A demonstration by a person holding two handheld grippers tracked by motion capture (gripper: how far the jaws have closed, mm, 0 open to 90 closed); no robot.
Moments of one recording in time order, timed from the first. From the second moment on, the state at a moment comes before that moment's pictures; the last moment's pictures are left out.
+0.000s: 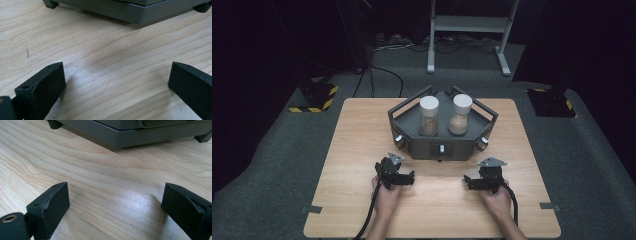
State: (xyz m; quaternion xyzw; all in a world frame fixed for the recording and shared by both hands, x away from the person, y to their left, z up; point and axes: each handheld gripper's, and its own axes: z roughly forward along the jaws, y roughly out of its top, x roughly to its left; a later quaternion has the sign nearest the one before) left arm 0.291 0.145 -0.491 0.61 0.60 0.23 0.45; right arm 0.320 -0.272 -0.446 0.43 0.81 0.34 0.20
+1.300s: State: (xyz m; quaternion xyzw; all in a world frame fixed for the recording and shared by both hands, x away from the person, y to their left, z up) left arm 0.297 0.161 -0.474 0.68 0.57 0.22 0.40; right arm 0.321 -0.272 -0.446 0.43 0.81 0.35 0.20
